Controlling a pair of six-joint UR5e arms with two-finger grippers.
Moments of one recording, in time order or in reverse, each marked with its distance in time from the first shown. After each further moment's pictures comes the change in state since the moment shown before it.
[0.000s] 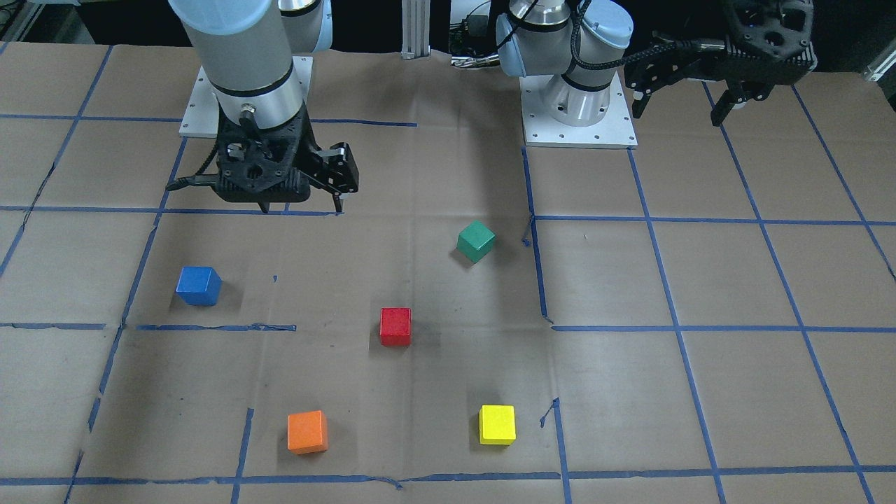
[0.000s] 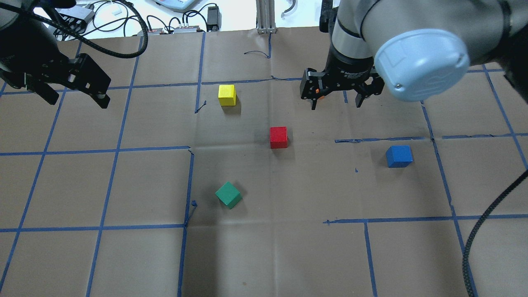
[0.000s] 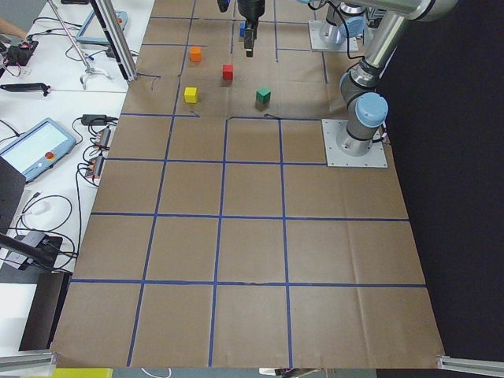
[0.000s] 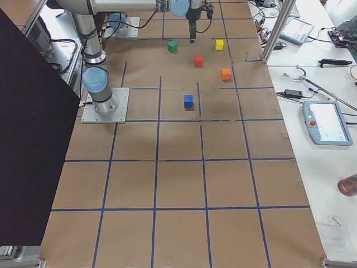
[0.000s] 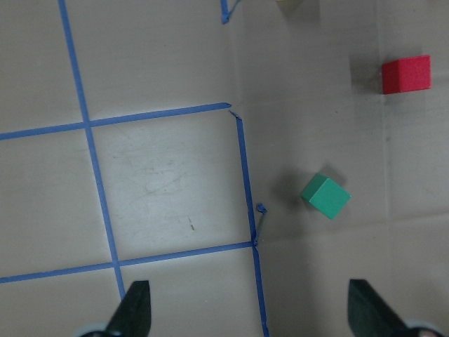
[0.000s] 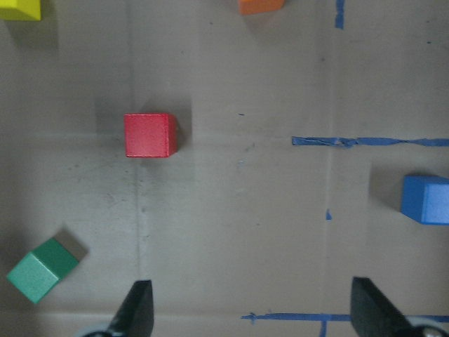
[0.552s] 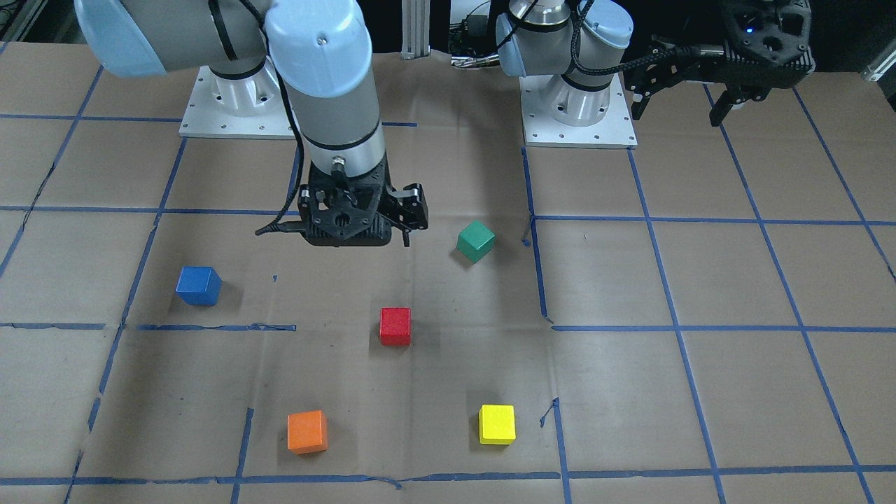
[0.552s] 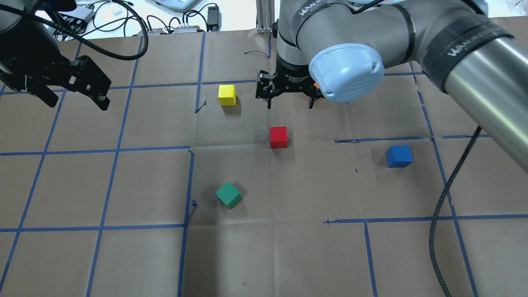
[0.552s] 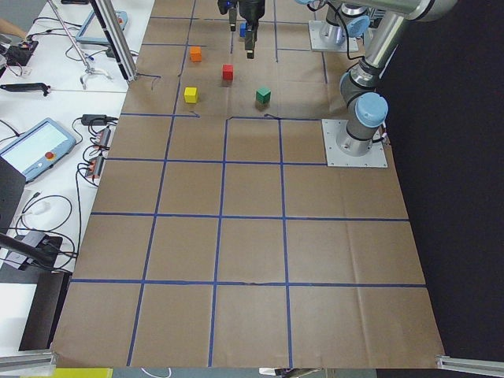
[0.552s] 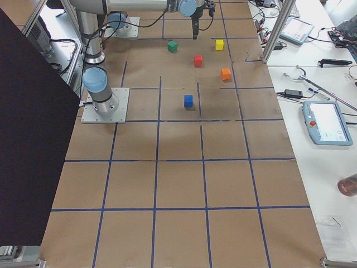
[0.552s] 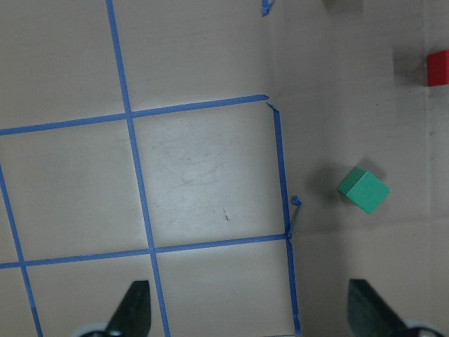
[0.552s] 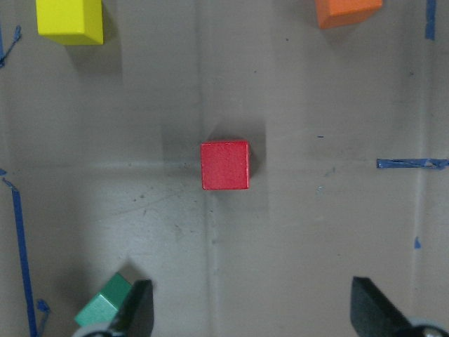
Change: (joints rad) left arm -0.001 -0.005 -0.003 -0.005 -0.001 -0.027; right arm 0.120 0.178 -0.118 -0.072 0.027 0.164
